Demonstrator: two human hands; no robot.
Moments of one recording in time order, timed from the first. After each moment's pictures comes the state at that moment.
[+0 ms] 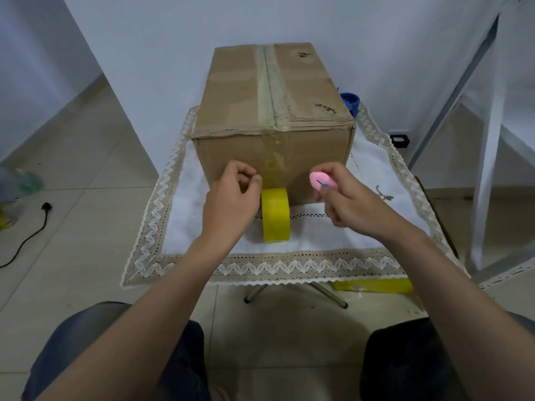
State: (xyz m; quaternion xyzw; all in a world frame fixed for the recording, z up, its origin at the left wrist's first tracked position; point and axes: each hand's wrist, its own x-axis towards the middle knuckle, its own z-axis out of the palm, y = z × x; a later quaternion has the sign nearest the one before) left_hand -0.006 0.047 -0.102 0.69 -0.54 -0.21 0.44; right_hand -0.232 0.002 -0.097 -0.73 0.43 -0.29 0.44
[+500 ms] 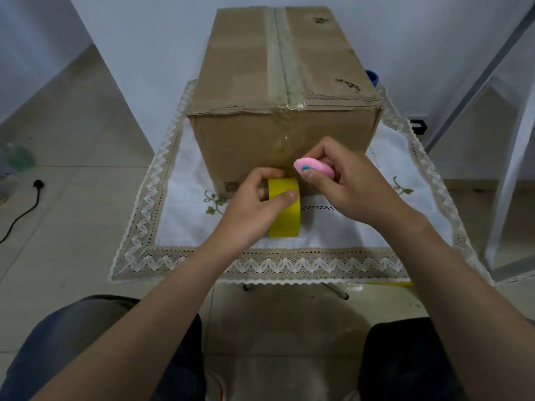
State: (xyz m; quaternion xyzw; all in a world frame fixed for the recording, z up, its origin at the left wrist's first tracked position) left_hand -0.019 0.052 -0.118 0.60 -0.47 -0.47 0.45; right_hand -0.206 -0.020 -0.101 -0.83 0.37 -0.31 0.27
